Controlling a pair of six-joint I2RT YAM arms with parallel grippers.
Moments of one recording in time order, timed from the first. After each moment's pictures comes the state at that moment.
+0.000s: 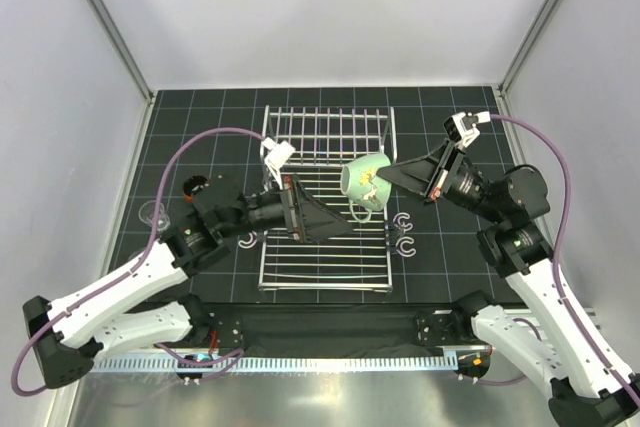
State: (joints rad) left arm -0.90 0.92 0.89 0.08 0.46 -0.94; right arm 0.40 0.73 0.86 0.22 -0.70 1.47
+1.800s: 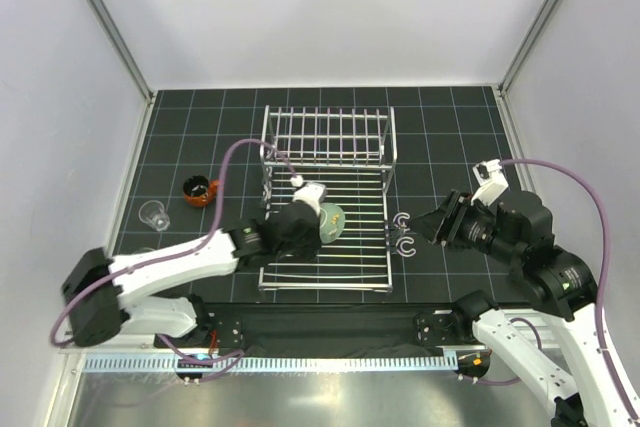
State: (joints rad) left arm -1.06 1.18 0.81 -0.38 -0.21 -0.61; right arm 0.42 0.56 1.02 -0.92 -0.24 0.67
